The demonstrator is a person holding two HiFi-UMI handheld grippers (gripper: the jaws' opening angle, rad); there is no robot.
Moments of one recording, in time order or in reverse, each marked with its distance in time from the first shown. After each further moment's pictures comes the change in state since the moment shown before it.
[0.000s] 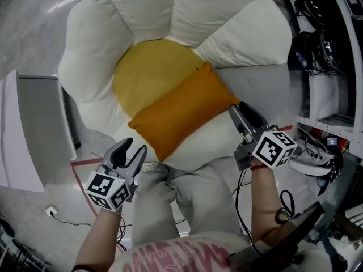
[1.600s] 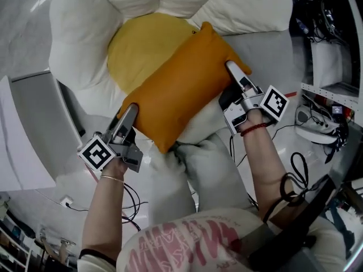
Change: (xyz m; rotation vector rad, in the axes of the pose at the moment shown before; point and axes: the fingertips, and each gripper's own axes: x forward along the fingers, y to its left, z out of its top) left arm 0.016 0.040 0.030 -0.717 -0.163 -0.155; right arm 0.033 -0.007 -0.015 0.906 -0.181 0.122
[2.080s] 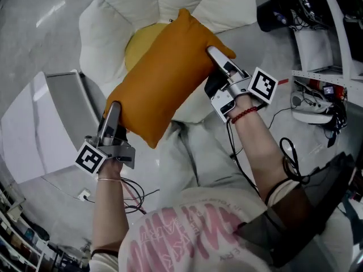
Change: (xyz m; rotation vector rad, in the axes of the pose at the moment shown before) left arm -0.120 -0.169 0.076 0.111 -0.165 -0.067; right arm -0.053 0.193 -0.051 0.019 0.044 0.190
